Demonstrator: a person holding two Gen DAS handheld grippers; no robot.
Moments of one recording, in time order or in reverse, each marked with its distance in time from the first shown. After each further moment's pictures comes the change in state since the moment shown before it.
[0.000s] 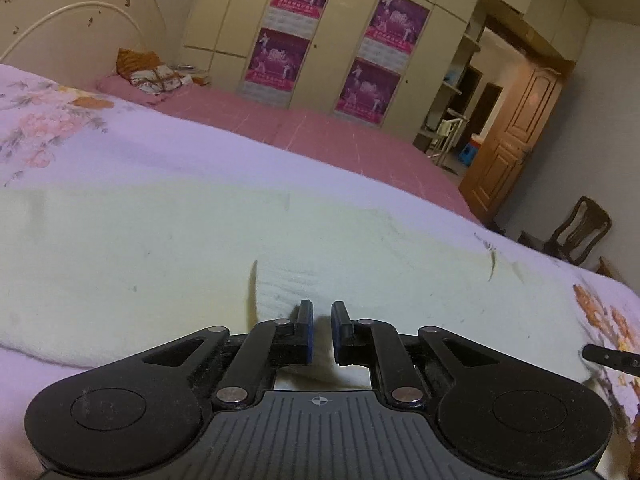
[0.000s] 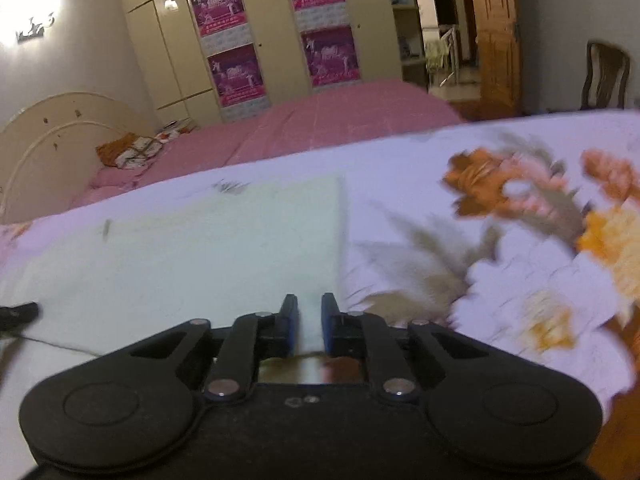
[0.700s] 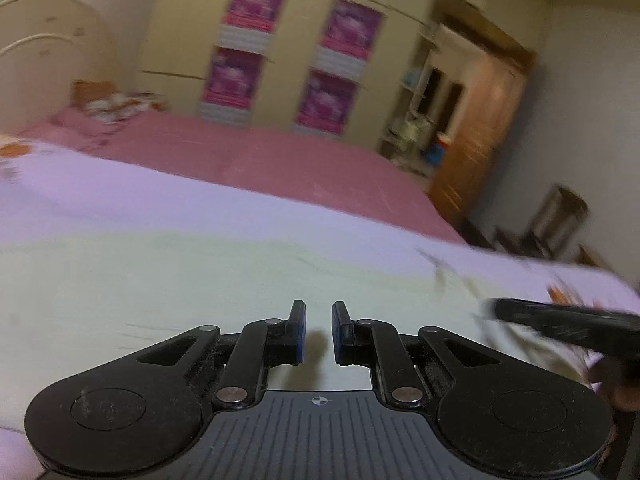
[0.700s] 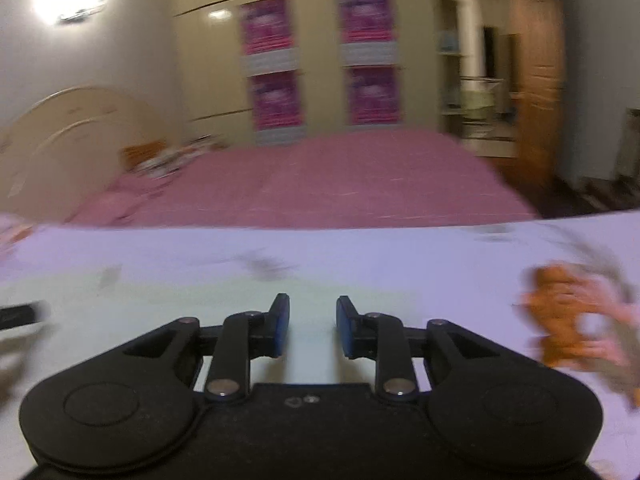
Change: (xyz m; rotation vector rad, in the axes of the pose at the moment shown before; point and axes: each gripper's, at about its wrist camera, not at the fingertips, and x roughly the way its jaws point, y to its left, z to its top) left arm 0.038 -0.078 0.010 0.113 -0.011 -0.072; right arm 0.052 0.059 0.038 -0.187 -0.042 0.145
